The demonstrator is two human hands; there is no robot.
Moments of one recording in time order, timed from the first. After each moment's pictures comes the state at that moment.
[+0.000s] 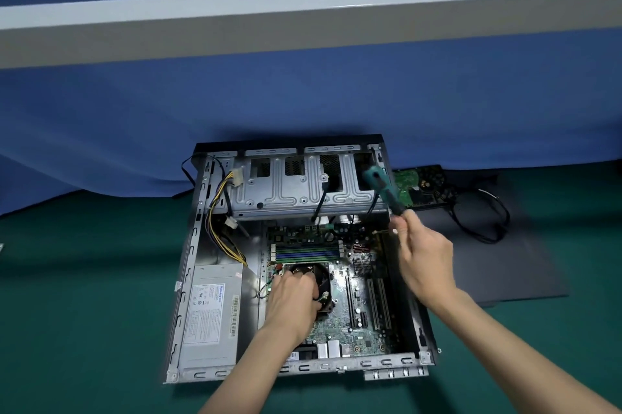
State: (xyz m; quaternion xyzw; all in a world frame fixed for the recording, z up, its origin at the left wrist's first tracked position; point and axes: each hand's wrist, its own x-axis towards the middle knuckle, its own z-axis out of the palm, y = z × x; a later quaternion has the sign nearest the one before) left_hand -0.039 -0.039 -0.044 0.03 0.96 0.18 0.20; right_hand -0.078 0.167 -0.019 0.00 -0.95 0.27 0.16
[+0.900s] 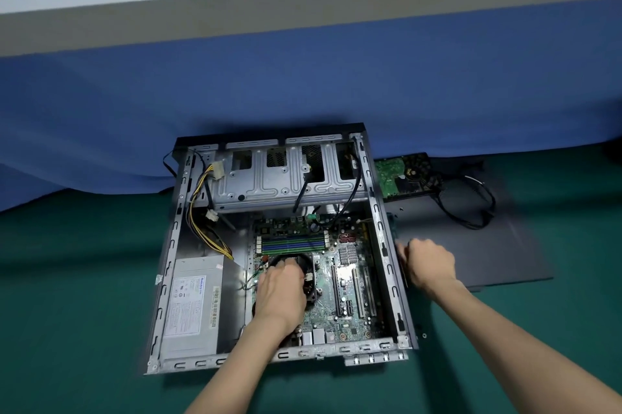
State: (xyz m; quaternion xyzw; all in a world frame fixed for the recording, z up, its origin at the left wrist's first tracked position) left_hand -0.036 -0.022 -0.046 -0.04 0.96 0.19 0.18; right_hand -0.073 0.222 -0.073 -0.11 -0.97 0.02 -0.21
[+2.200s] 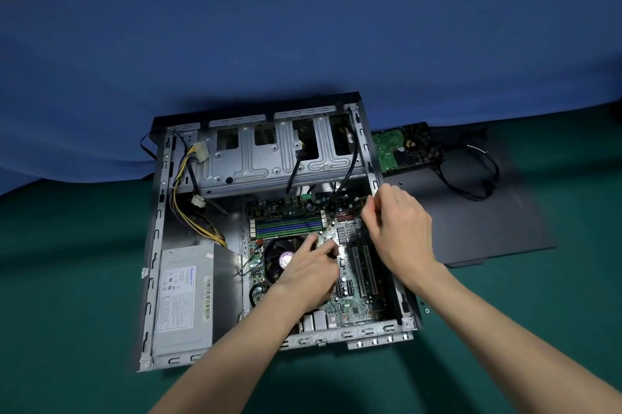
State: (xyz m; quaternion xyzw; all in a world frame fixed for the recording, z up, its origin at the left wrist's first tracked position) left_hand -0.056 0.002 -0.067 0.38 0.90 -0.01 0.23; right_hand -0.069 0.161 -0.030 -0.01 -0.97 0.18 0.18
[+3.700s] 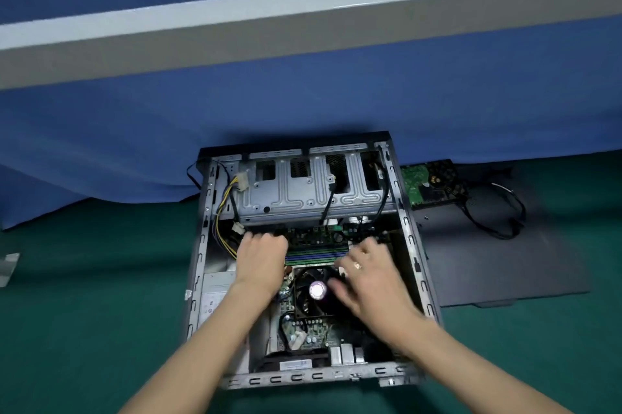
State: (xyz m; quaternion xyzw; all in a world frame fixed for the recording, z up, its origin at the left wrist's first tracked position) left_hand -0.106 -0.081 -0.010 0.07 0.97 -0.08 0.19; right_hand -0.051 0.105 -0.028 0.21 -0.96 0.15 0.05
